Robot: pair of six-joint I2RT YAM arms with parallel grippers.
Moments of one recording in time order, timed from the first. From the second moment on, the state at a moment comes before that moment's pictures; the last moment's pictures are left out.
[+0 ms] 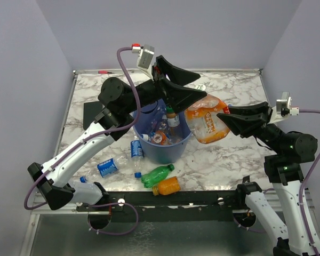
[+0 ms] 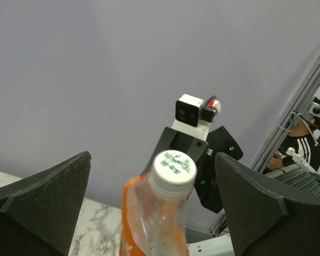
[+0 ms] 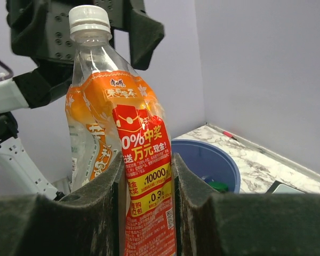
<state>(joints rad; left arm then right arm) -0.82 1.32 1.49 0.37 0.47 -0.67 0.14 0.59 0.87 0.28 -0.78 0.54</state>
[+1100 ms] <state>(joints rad) -0.86 1.19 1.40 0.16 0.25 -0.37 0.15 0.62 0.94 0.02 -0.56 0.54</state>
